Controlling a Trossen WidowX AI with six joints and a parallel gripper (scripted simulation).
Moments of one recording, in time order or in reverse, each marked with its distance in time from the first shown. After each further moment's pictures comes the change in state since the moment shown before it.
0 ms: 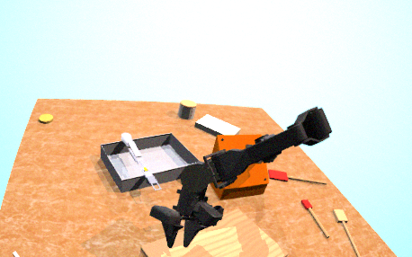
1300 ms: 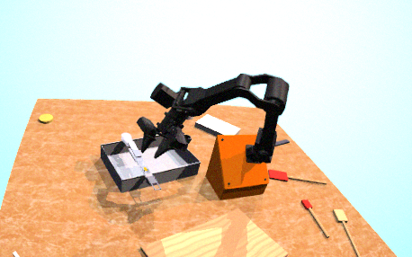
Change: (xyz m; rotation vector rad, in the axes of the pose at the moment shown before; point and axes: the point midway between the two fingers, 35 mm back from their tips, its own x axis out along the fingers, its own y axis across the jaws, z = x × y) arm -0.200 0.077 -0.266 0.057 0.475 -0.062
